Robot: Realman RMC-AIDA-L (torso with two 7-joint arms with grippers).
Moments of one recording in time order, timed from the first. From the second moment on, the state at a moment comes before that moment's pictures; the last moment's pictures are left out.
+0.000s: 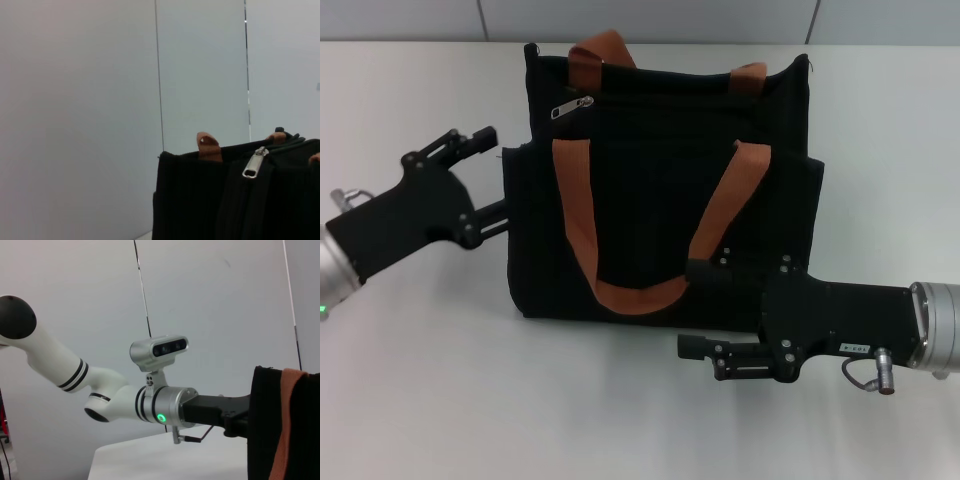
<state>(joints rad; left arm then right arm) -0.41 -2.05 0.62 0.35 1.65 1.50 -0.72 0.51 2.08 -1.04 -0.32 -1.64 -1.66 0.91</state>
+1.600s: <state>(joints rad) -0.47 -2.07 0.59 0.31 1.60 1.42 -0.51 0.56 2.08 -1.05 -0.32 -1.64 -1.69 0.91</state>
